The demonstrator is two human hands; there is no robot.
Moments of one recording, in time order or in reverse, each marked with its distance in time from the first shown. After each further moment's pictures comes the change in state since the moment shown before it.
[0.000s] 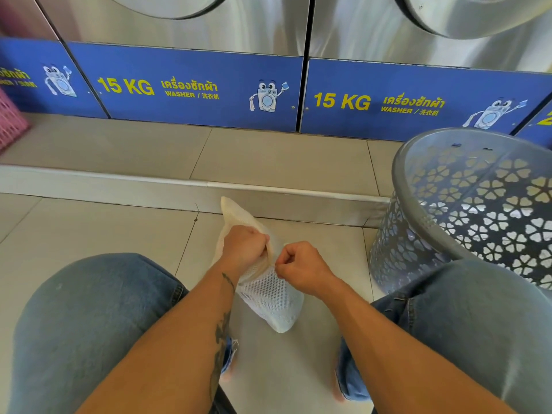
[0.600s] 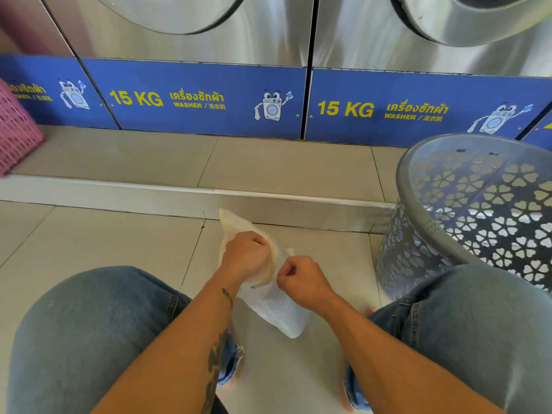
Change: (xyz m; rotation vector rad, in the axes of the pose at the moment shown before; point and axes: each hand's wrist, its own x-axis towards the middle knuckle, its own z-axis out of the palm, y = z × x) left_hand -0.008 -0.003 -0.015 0.157 -0.027 0.053; right_hand -0.008 0.004 0.019 0.063 0.045 0.044
